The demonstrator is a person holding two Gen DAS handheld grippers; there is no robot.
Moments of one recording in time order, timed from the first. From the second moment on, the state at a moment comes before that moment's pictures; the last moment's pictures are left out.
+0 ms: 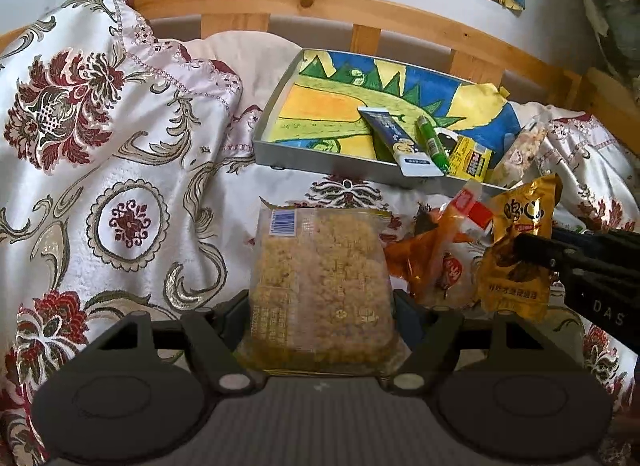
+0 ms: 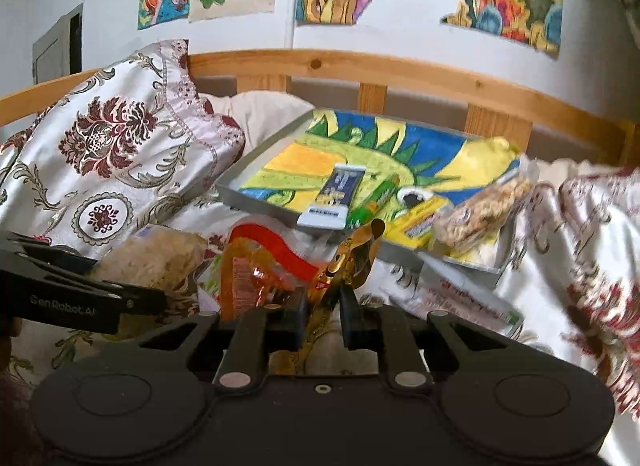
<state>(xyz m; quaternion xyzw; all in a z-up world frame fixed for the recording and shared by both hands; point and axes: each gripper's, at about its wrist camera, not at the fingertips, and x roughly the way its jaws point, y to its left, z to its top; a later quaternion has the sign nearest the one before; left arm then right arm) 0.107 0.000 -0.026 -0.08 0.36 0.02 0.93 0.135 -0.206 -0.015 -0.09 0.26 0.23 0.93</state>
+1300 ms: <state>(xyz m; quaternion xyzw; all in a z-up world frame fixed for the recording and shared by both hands) 0.237 0.004 0.014 -0.13 0.31 0.06 0.94 0.196 -0.213 -0.005 -0.07 0.08 0.18 0.98</state>
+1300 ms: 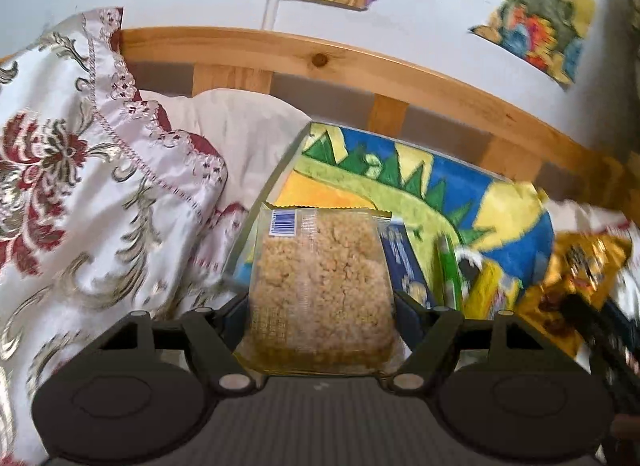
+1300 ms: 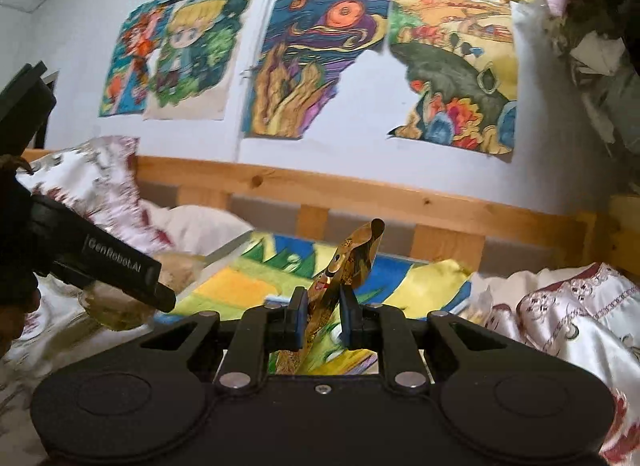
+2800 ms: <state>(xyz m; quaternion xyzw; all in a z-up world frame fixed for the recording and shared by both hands) 0.313 -0.017 -0.027 -0.11 0.33 0.08 0.93 0.259 -0.217 -0.030 -0.06 0.15 0.17 0.97</state>
